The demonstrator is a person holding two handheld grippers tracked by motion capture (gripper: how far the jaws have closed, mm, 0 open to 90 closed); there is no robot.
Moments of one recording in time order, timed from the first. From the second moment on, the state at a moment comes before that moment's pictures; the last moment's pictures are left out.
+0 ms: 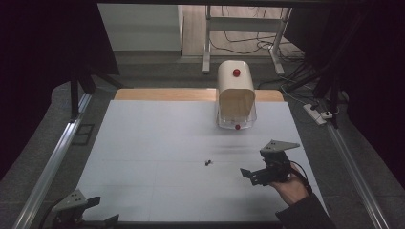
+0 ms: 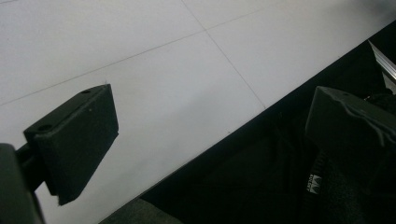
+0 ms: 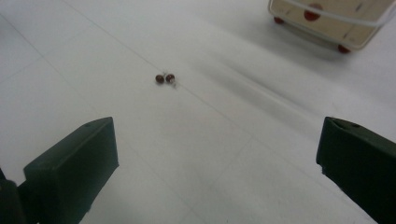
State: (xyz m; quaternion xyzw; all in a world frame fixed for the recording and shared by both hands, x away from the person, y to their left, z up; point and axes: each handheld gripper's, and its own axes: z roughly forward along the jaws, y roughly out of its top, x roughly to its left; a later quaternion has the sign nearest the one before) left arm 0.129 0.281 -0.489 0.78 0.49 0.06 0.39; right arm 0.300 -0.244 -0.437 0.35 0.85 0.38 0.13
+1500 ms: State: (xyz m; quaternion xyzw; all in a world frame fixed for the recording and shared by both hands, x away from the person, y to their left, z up) left arm 0.129 0.281 -0.489 0.78 0.49 0.06 0.39; right arm 0.213 -0.309 -0.464 0.44 0.81 0.36 0.13
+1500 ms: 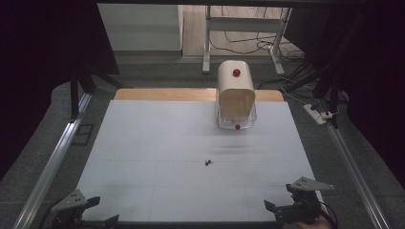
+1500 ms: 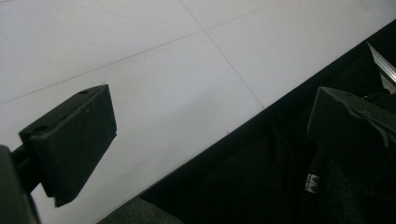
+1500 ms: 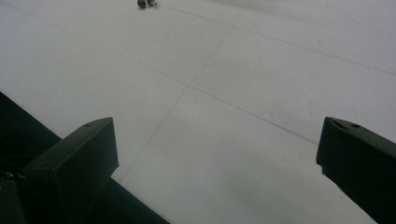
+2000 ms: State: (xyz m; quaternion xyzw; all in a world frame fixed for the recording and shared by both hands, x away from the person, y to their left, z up) left arm 0.130 0.281 -0.489 0.78 0.49 0.06 0.39; right arm 0.210 -0.313 -0.463 0.45 0.81 0.36 0.13
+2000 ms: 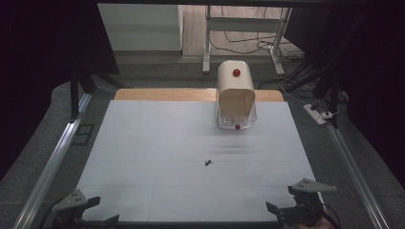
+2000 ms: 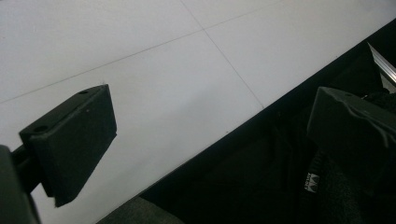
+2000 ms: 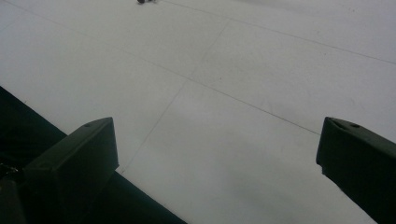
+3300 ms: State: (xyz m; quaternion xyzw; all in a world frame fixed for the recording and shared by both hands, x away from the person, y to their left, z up) left arm 0.130 0.281 -0.490 0.78 0.49 0.06 0.39; right arm 0.220 -0.287 -0.458 0.38 0.83 0.38 0.11
